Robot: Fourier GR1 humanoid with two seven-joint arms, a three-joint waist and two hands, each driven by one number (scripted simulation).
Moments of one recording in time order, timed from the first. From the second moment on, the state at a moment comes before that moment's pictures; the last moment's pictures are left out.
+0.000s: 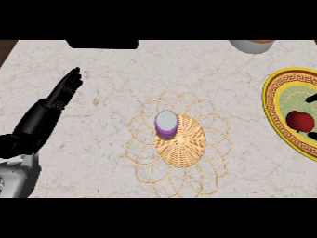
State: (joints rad) left arm -0.20 0.31 -0.06 -1.61 0.04 -0.15 -0.03; right arm -0.33 -0.64 -0.17 -0.94 0.66 -0.04 -0.53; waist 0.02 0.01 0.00
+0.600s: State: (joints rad) left arm -0.16 0.31 -0.04 -1.66 0.03 -0.17 -0.02; right arm -0.49 -0.66 -0.29 -0.67 0.50 0.10 -0.86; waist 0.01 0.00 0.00
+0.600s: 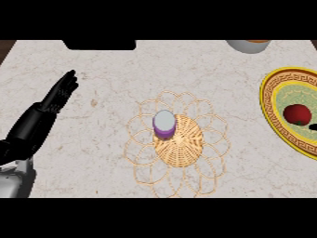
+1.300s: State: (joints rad) left arm -0.16 0.29 -0.03 -1.67 0.02 -0.17 -0.01; right arm -0.51 -0.81 -0.44 -0.52 0.15 0.58 -0.70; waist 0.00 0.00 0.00
